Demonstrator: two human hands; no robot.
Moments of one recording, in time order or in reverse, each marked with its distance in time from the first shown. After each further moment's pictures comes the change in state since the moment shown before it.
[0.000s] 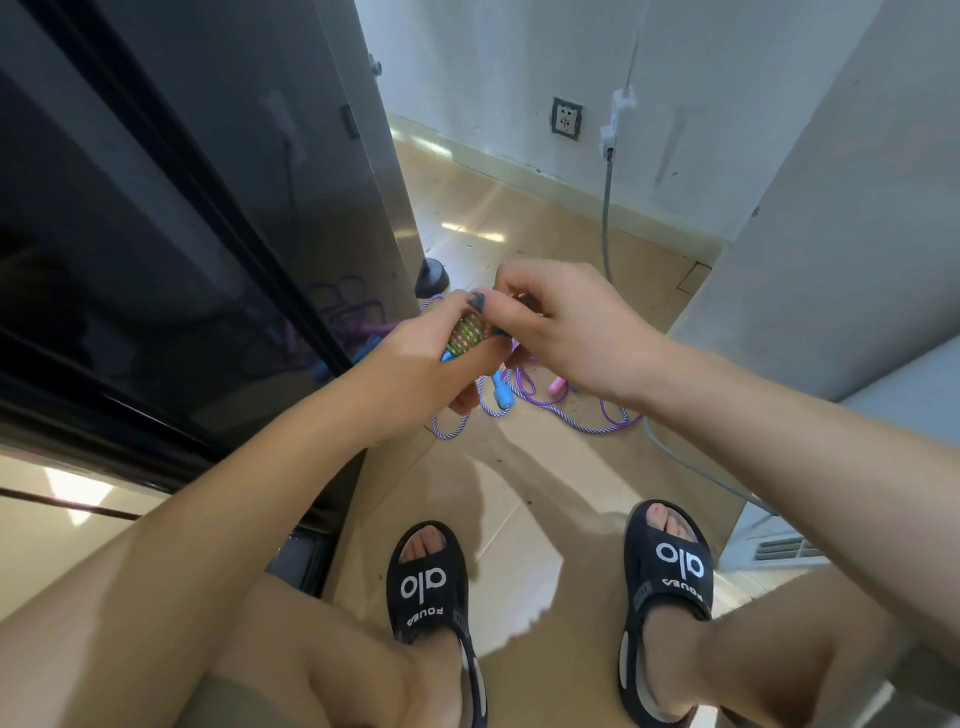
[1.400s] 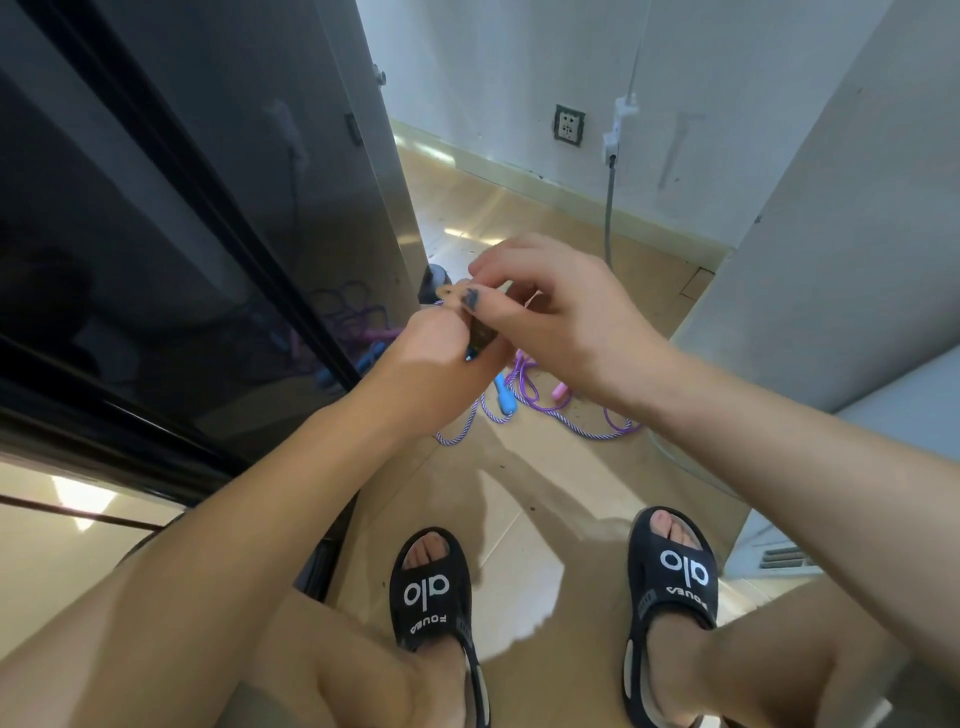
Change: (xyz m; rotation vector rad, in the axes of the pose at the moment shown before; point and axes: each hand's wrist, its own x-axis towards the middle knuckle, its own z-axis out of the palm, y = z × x) left_hand 0.011 0.017 0.012 0.259 0.204 -0.003; right_hand 0.003 -0.017 0.003 0.078 0.162 -0.076
